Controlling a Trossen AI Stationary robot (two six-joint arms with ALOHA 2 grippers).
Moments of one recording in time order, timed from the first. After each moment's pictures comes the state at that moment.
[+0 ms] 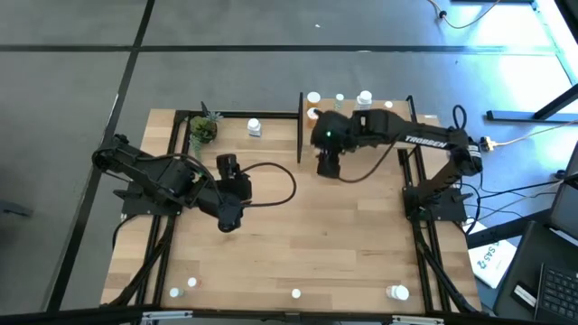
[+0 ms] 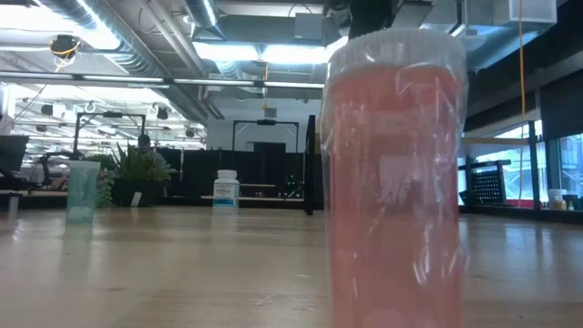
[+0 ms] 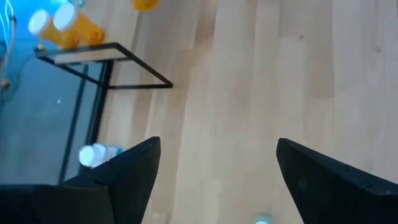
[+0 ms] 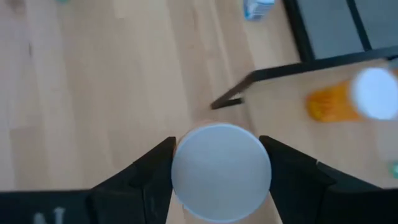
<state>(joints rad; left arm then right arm) -0.42 1.46 1.65 -1.31 -0.59 -0.34 -0.15 1.63 1.70 -1.11 0.16 -0.01</state>
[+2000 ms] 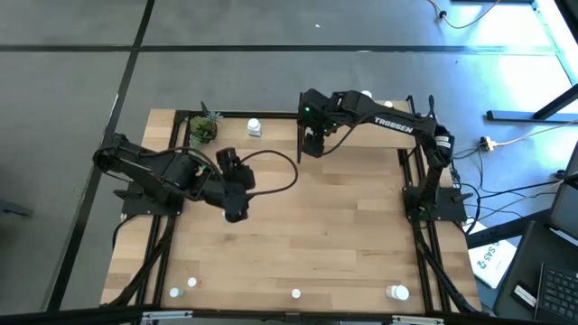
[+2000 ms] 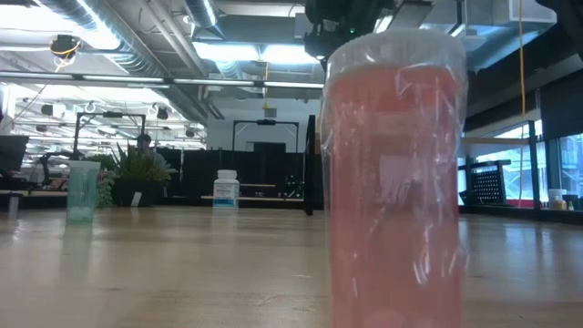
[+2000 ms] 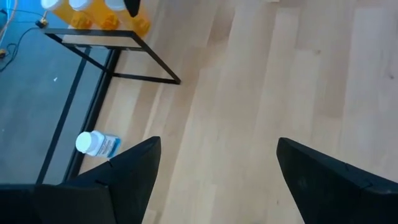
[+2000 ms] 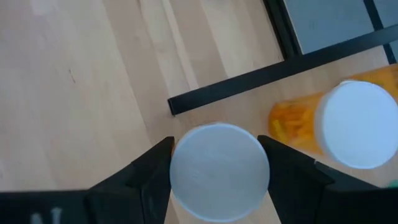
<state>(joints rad) -0.35 1.46 1.65 -1.29 -0.58 -0.42 -0.35 1.87 1.84 -1.10 0.09 -0.06</state>
